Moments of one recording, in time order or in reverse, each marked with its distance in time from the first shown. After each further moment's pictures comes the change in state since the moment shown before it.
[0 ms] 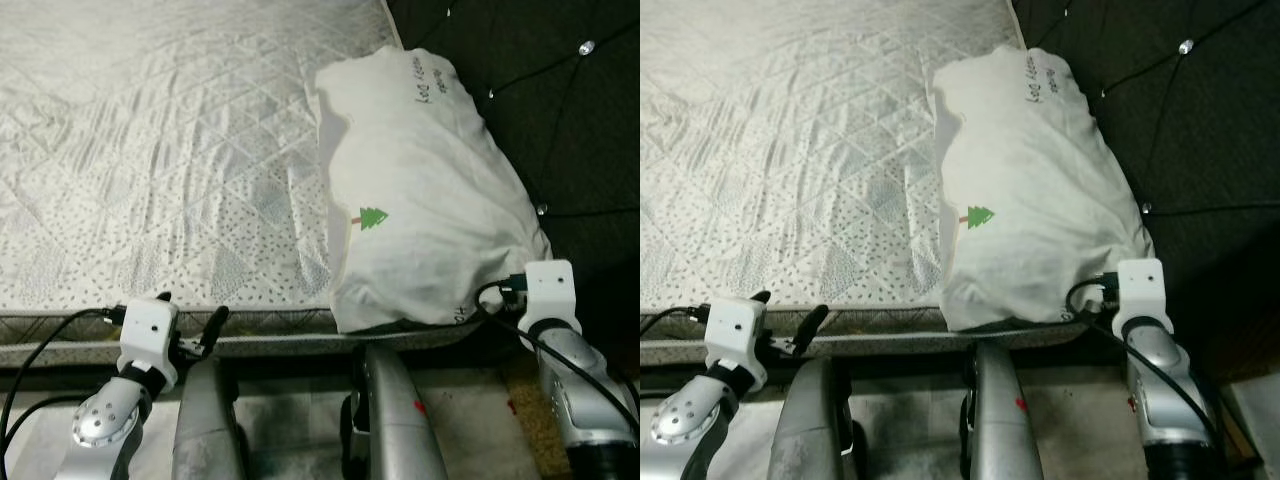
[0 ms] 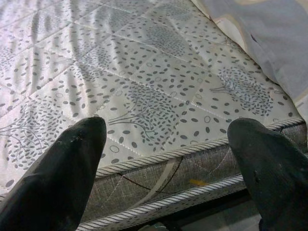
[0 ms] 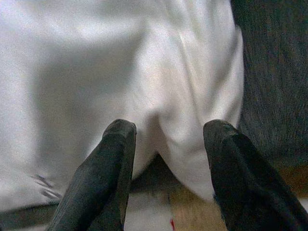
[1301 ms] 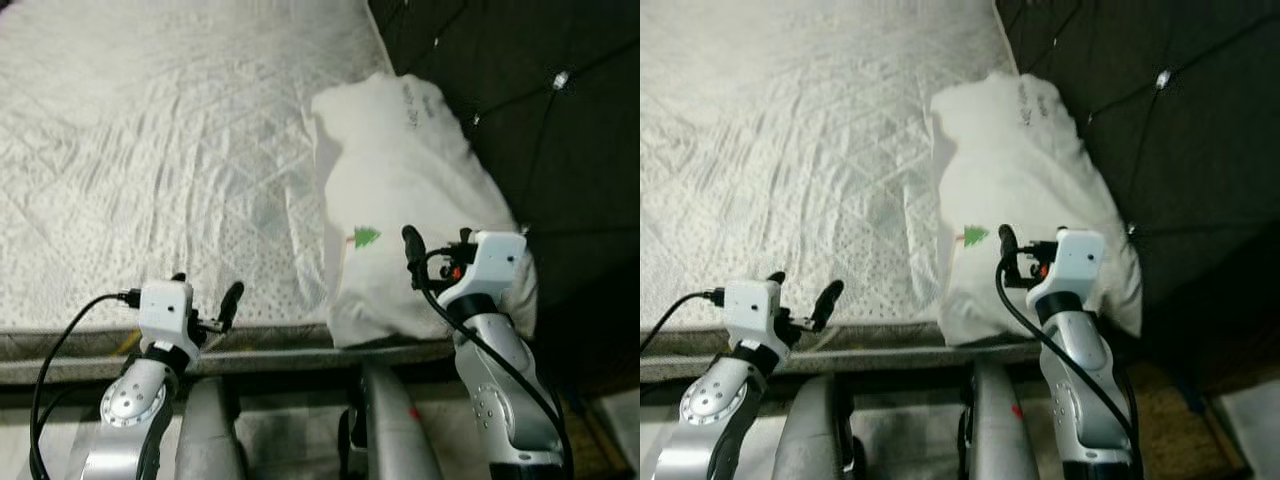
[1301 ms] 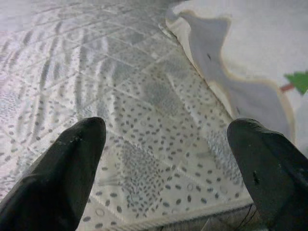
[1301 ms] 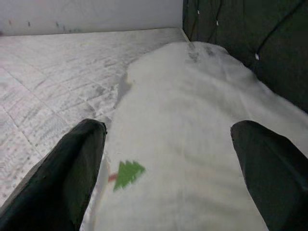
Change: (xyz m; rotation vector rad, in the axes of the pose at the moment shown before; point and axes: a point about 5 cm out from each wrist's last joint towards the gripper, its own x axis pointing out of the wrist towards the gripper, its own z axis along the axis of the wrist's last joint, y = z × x) left arm 0.021 -0.016 0.015 -0.103 -0.095 0.045; right arm -0.040 0.088 0.068 0.417 -0.387 0.276
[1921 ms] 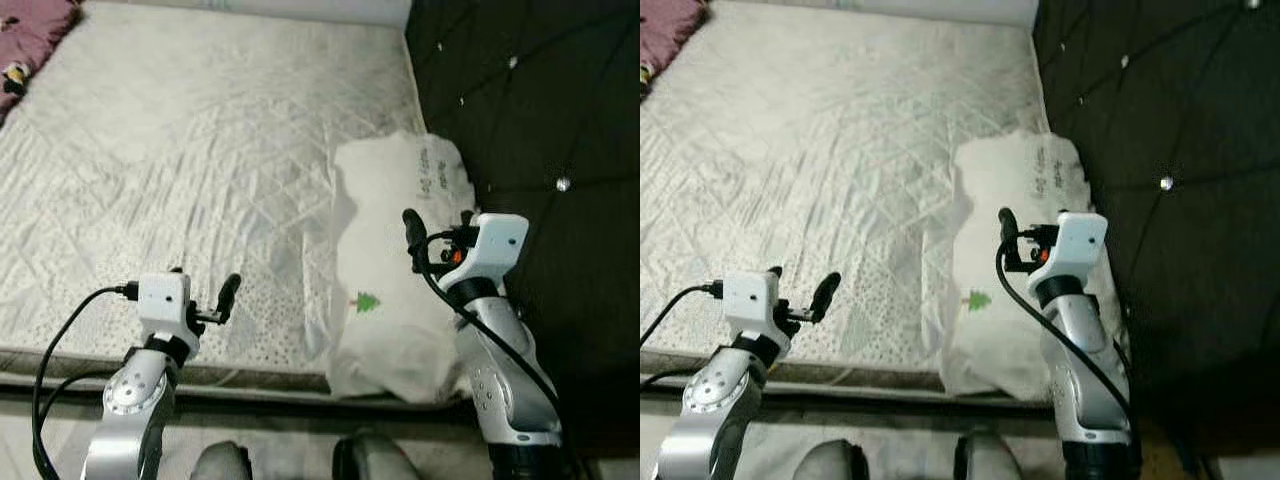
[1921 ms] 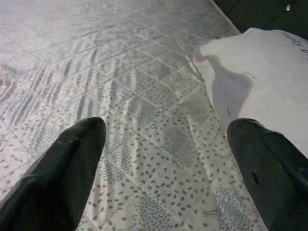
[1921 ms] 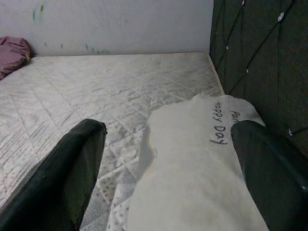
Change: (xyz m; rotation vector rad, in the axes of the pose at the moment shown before) left arm 0.009 0.002 0.004 -0.019 0.003 0.019; right arm 0.012 -0.001 0.012 -0.008 -0.043 0.007
